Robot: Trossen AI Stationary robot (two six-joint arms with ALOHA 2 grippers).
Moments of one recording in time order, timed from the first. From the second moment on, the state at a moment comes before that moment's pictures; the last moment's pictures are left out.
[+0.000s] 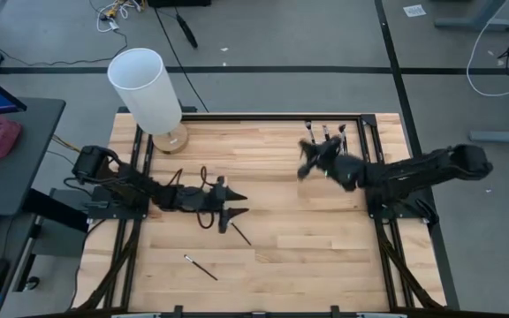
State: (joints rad) left arm -0.20 1.63 0.45 0.99 -0.28 -0.22; right arm -0.02 1.15 0.43 0.55 0.77 0.13
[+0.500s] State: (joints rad) left arm -0.20 1.63 0.45 1.03 -0.30 -0.22; right arm -0.52 1.24 0.43 0.46 0.51 0.16
